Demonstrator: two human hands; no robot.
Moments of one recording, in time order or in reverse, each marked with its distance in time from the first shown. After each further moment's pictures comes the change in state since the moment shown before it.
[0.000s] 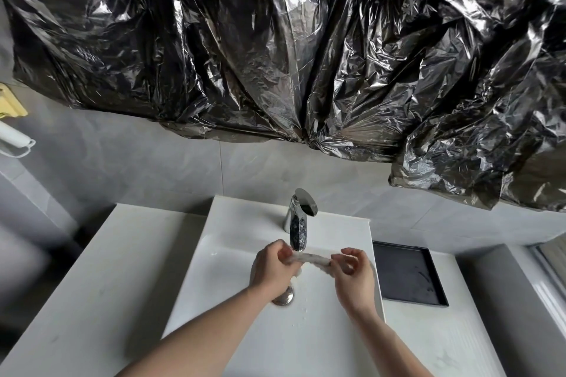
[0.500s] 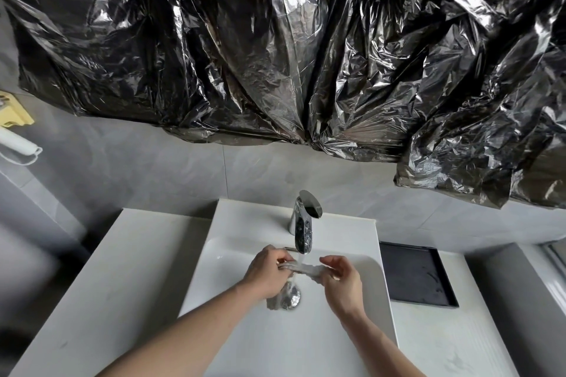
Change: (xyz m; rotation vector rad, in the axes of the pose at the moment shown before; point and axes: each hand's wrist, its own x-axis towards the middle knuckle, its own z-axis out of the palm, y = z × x) left_hand 0.014 -0.017 -0.026 0.214 -0.217 0.053; right_hand -0.006 0.011 0.028 -0.073 -0.098 0.008
